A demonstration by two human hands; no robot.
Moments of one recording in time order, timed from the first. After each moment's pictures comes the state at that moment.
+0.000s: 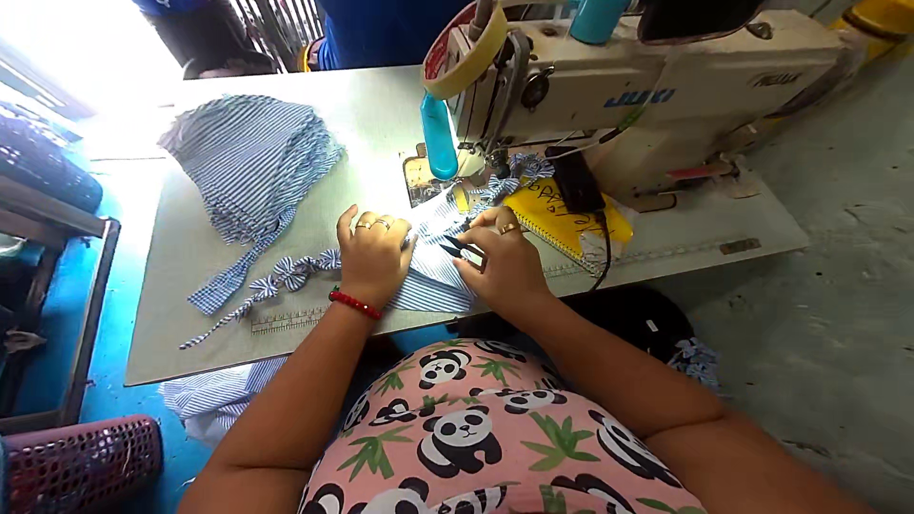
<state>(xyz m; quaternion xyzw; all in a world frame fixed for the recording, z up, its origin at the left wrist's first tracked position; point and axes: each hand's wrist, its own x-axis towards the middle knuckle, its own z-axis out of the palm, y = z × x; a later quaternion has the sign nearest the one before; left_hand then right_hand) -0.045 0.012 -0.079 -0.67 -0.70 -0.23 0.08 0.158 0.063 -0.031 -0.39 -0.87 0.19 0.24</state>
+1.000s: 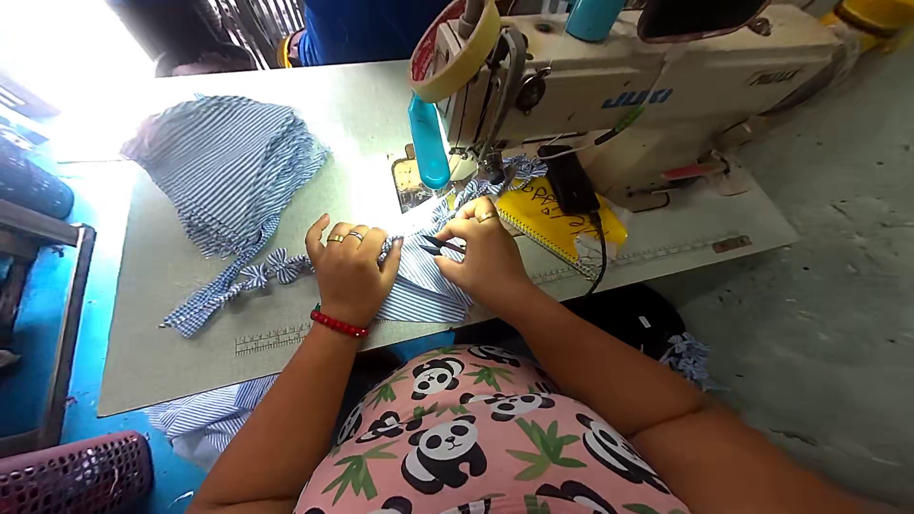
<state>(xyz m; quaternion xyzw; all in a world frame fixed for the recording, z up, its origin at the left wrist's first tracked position) -0.051 0.006 -0.079 -0.64 -0.69 -0.30 0.16 0.132 0.077 -0.020 -0.43 -0.85 0.24 0.20</state>
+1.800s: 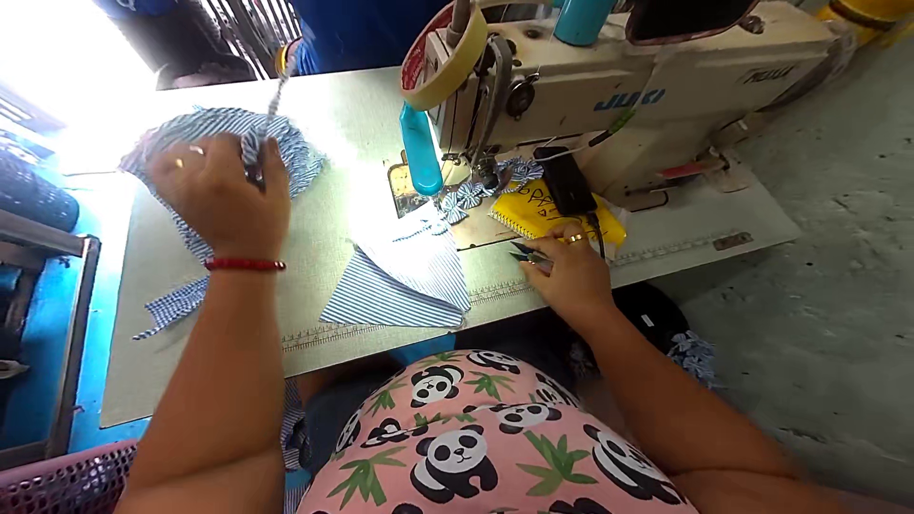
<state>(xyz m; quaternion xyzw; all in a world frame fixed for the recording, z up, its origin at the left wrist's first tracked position) -0.143 0.035 -0.008 -0.50 -0.79 -0.28 0.22 0.239 0.100 -0.048 -0.54 -0.82 0.13 0.14</state>
